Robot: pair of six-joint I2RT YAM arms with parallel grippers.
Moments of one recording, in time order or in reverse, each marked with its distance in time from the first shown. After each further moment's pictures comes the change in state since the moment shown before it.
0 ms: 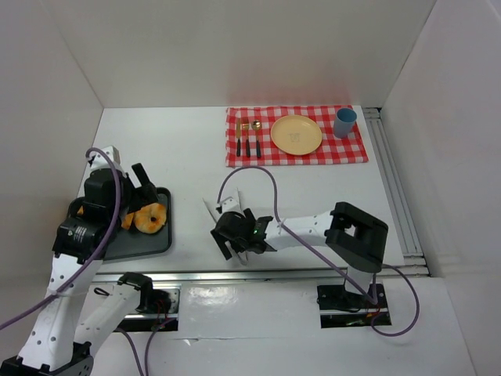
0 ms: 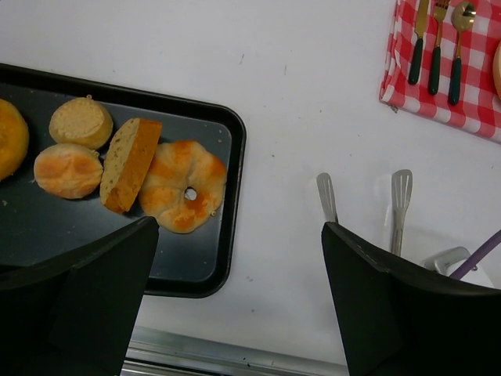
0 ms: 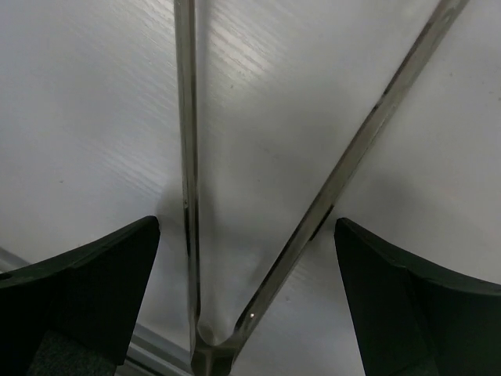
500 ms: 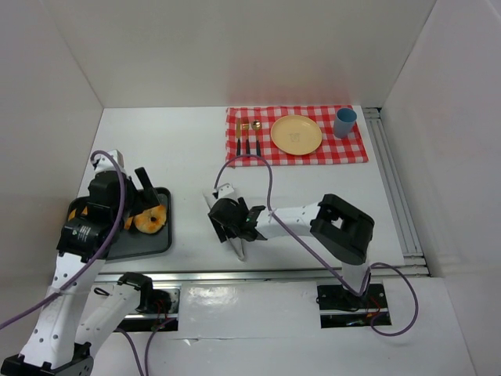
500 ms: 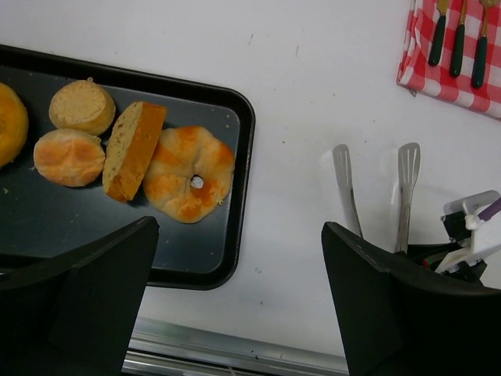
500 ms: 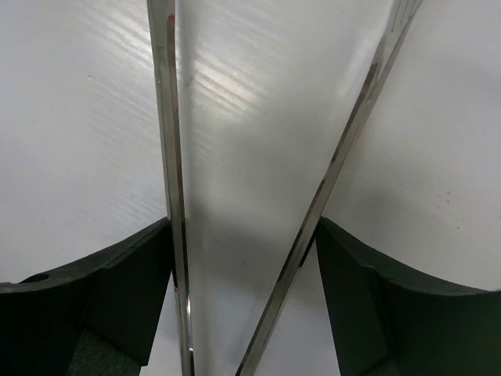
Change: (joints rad) left arm 0.000 -0.015 -0.045 -0.005 0.001 0.002; right arm -0.057 0.141 0.125 0.056 0.052 -0.023
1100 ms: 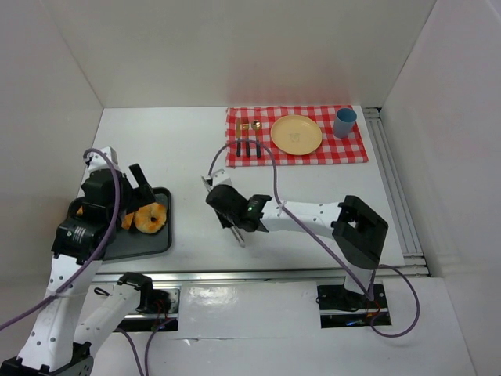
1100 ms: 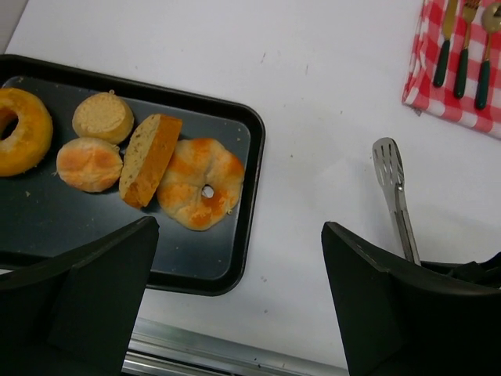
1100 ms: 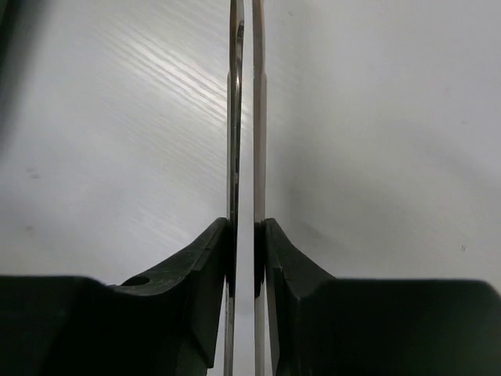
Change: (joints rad) left arm 0.000 0.002 0.028 -0.016 -0.048 0.001; right arm -0.006 -0.084 0.093 -0.111 0.015 -0.040
